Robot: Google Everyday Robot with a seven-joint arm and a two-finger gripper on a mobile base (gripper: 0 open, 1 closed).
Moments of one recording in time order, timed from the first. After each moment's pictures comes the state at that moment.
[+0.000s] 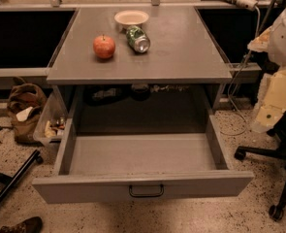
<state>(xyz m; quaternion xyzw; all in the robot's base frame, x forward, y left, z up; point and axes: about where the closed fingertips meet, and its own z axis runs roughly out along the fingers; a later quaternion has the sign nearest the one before) 0.438 -0.217 0.976 -0.60 0.78 -0.03 0.16</state>
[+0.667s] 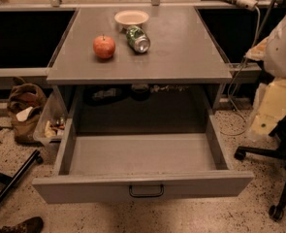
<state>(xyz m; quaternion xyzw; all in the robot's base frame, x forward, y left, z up) 0.435 -0.213 0.962 -0.60 0.78 -0.03 0.16</state>
